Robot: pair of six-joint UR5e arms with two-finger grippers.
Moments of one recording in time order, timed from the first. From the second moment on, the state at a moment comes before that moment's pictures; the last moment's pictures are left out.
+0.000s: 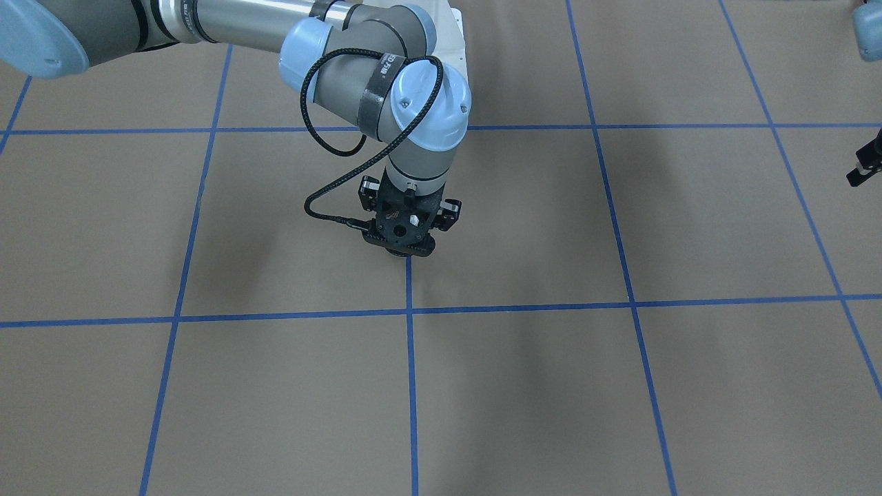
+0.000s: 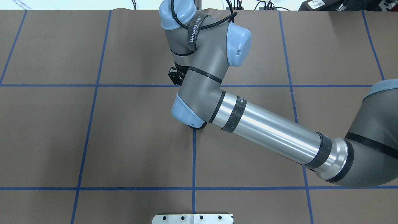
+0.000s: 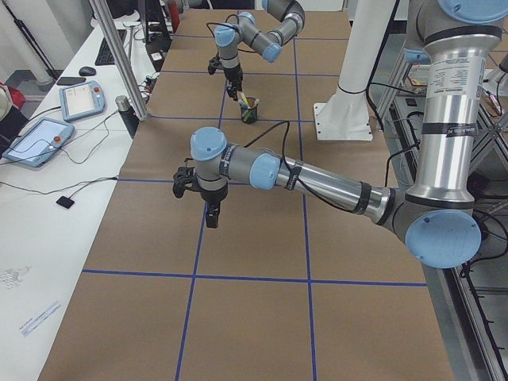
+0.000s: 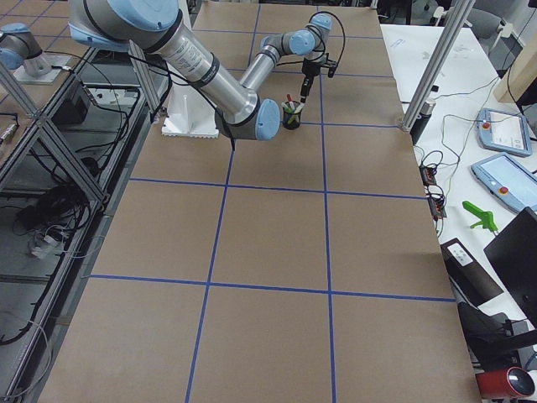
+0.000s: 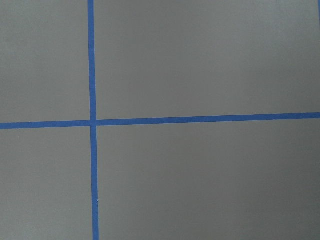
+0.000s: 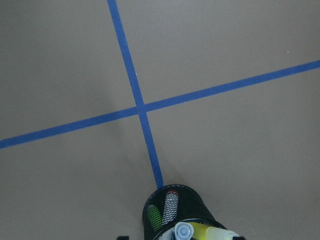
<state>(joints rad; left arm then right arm) -1.42 -1.59 -1.84 -1.54 -2.36 -0.25 0.63 -0.49 1.32 -1.89 2.03 1.29</state>
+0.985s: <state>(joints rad) -1.42 -1.59 -1.85 -1.54 -2.36 -0.25 0.61 -0.50 1.31 -1.90 2.04 1.28</state>
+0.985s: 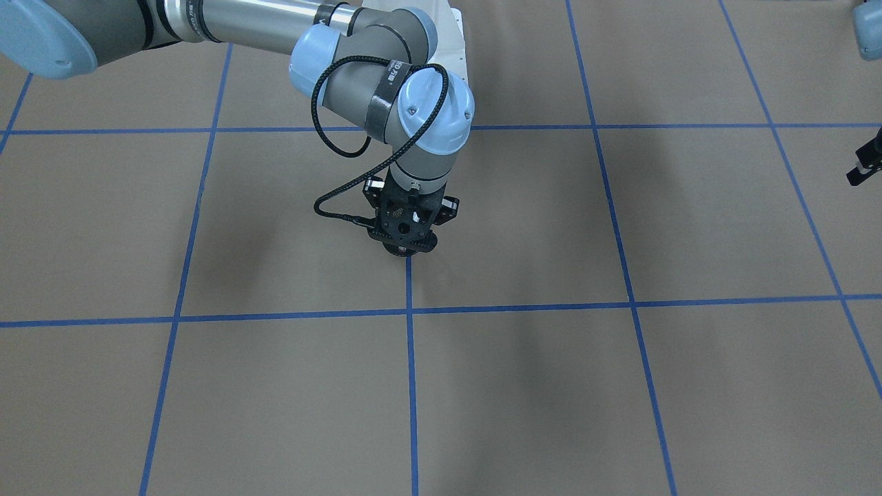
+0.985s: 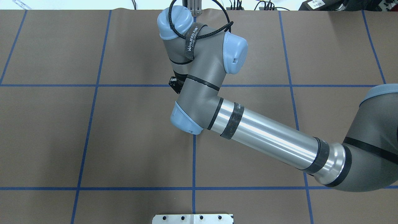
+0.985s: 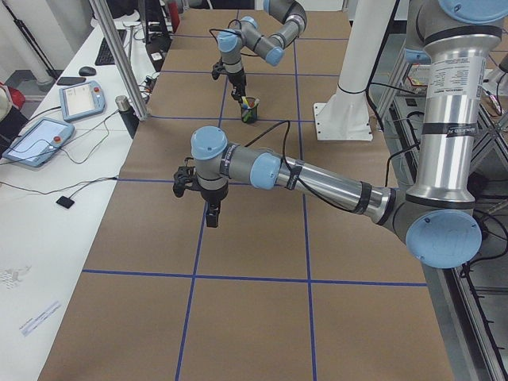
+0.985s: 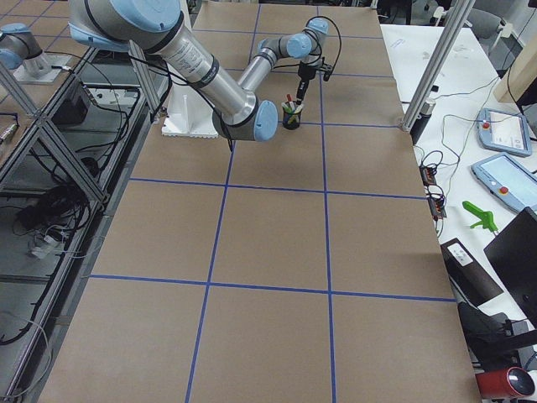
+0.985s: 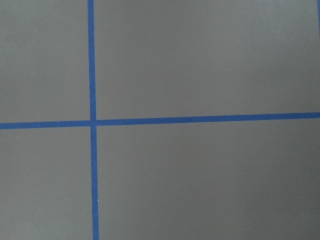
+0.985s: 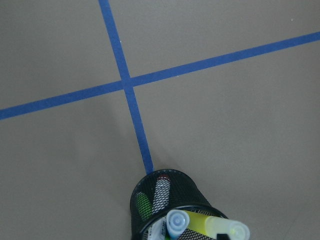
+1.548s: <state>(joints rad) -1.42 -1.59 -1.85 -1.54 -2.36 -0.25 0.61 -0.50 1.31 -1.89 2.03 1.24</state>
